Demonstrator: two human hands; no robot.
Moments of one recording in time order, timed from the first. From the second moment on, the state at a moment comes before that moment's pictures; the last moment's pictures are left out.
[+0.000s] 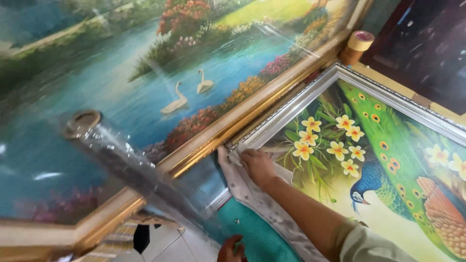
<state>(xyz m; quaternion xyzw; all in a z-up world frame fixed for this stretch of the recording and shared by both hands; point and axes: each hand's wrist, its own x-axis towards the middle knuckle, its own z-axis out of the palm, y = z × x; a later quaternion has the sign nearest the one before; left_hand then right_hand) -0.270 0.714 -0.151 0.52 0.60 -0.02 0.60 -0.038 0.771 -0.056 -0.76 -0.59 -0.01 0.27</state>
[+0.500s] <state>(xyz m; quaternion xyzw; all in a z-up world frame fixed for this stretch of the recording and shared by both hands) -0.160 0.787 -0.106 0.83 0.21 0.40 0.33 0.169 0.792 0.002 -0.86 -0.48 0.01 -0.19</state>
